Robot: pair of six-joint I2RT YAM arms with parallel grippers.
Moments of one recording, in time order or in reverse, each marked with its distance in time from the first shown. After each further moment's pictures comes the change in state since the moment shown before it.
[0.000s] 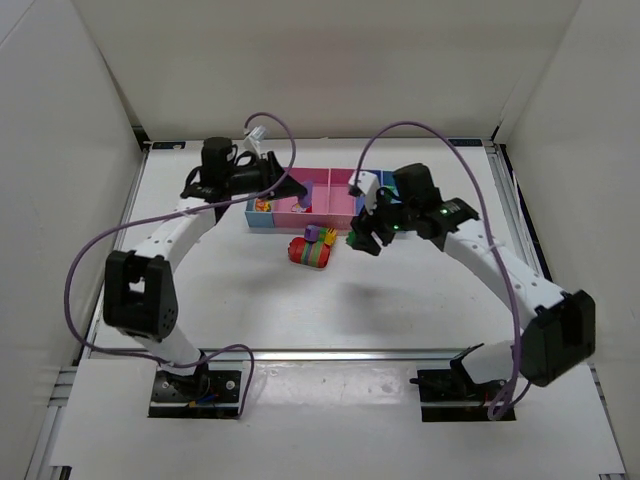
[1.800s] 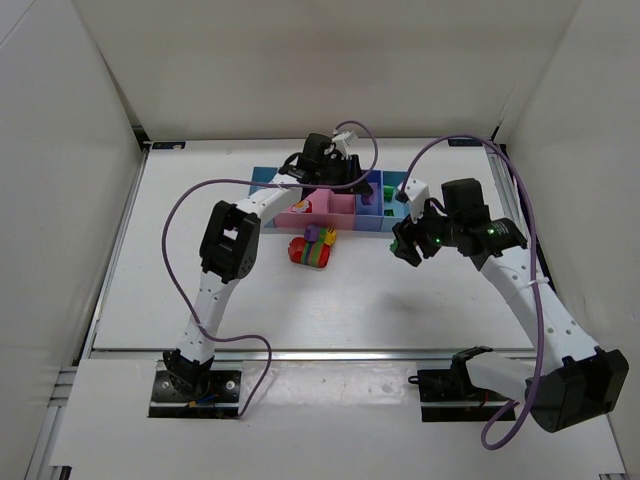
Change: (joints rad) left arm -0.319 0.810 0.811 -0.126 -0.327 0.147; right arm -0.225 -0.289 -0.140 -0.199 0.101 -0.001
